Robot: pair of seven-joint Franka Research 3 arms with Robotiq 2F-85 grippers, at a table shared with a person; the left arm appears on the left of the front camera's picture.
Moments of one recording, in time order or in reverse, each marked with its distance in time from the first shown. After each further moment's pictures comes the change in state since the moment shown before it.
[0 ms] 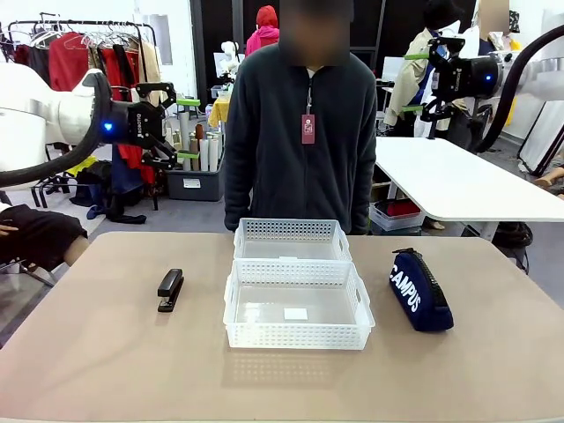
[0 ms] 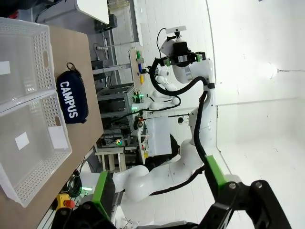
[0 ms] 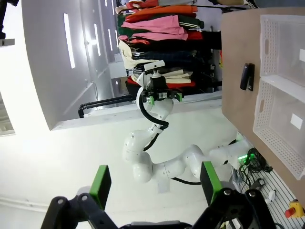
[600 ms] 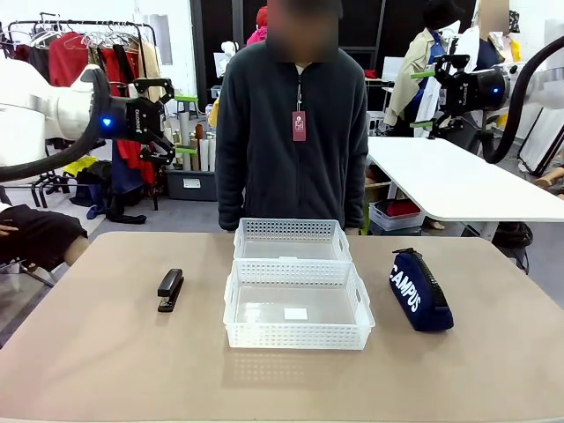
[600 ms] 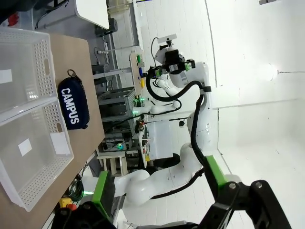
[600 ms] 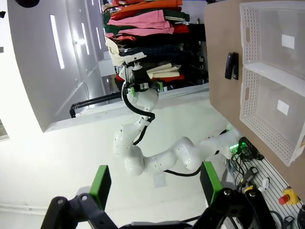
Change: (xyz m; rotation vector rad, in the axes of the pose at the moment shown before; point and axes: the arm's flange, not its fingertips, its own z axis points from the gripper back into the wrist) left arm 0.012 -0.007 0.007 0.002 -0.020 -0.013; right arm -0.003 -0.022 0.013 -0.055 0.031 -0.043
